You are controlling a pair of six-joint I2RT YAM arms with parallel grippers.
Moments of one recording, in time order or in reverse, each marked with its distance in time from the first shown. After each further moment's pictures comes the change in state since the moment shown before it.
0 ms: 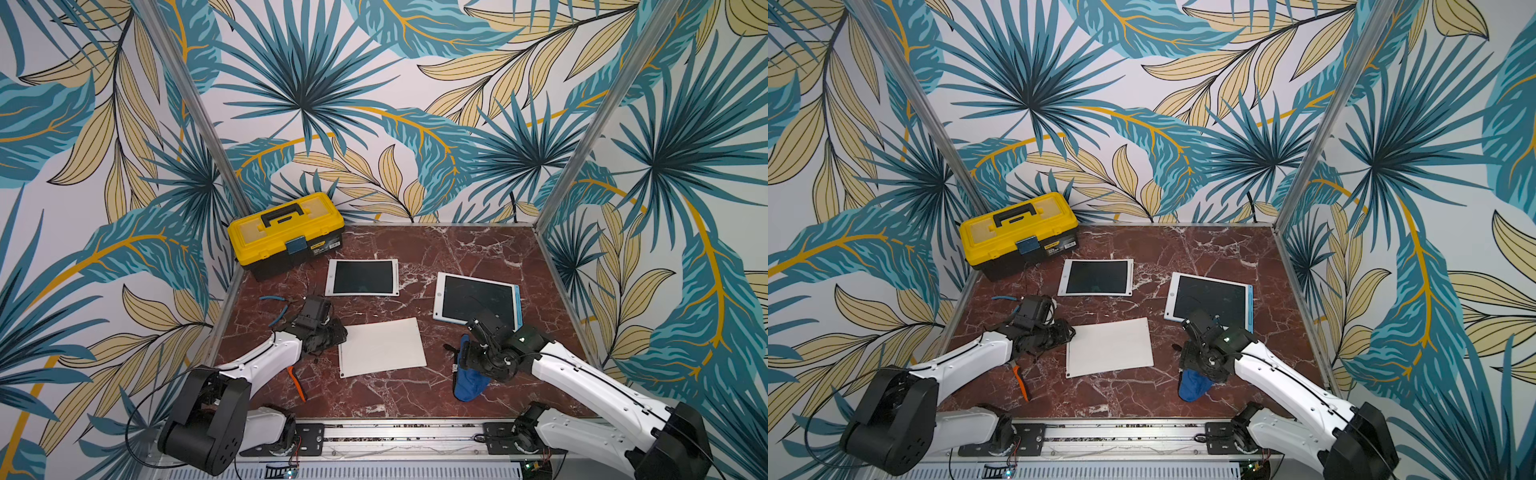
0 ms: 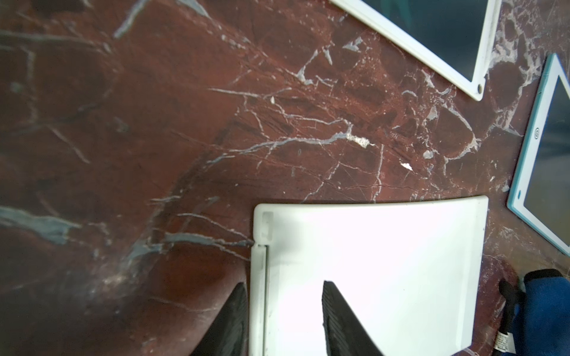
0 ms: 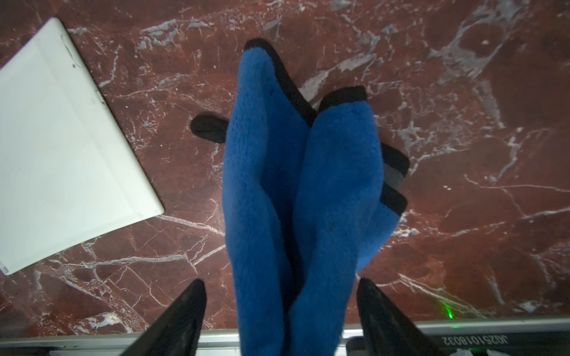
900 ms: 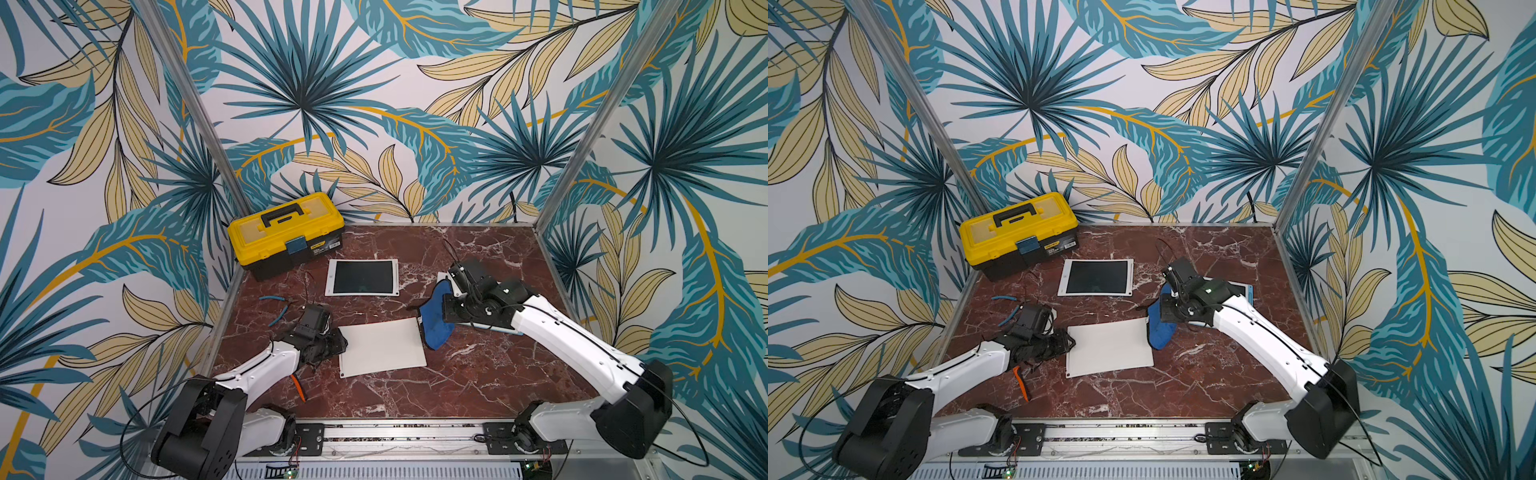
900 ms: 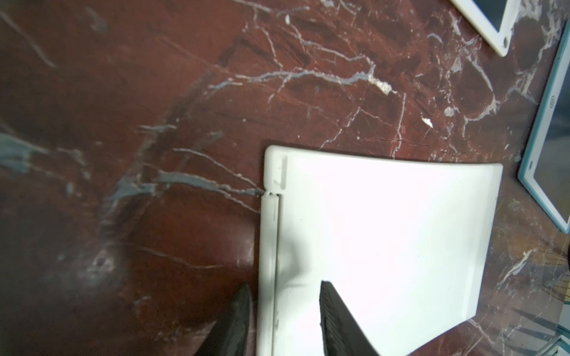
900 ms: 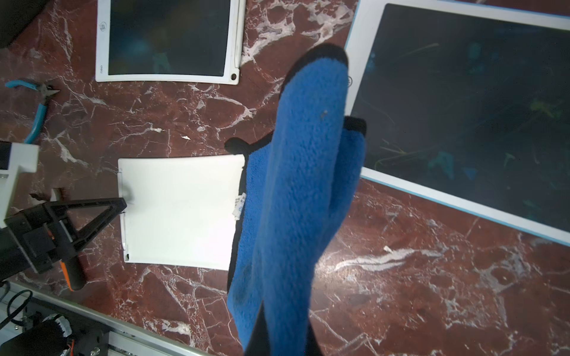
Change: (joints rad) left arm -0.020 -0.059 -0.089 0.001 0.044 -0.033; right arm -0.024 0.333 0.507 0.061 -0.005 -0.380
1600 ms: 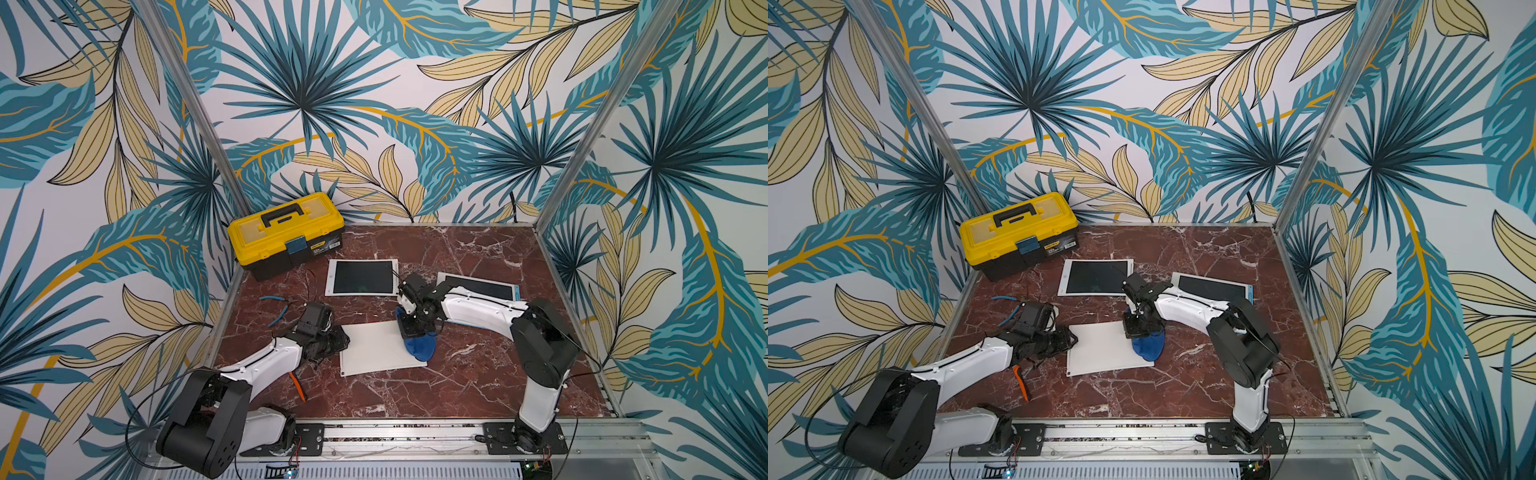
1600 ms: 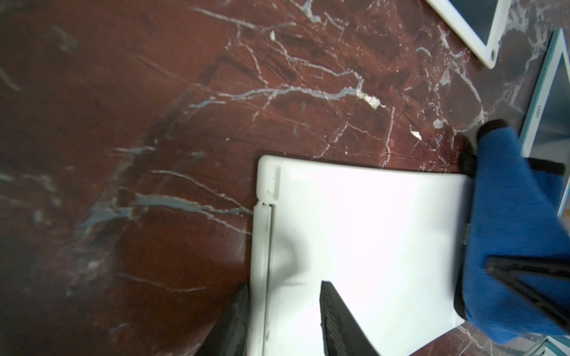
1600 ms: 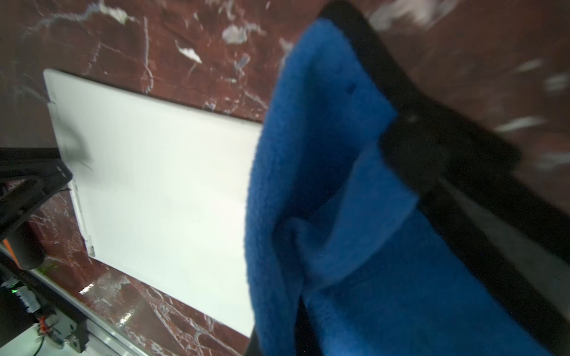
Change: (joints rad) left arm 0.000 0.048 0.024 0.037 0.010 -0.009; right arm 0.114 0.485 0.008 0.295 -0.282 -0.029
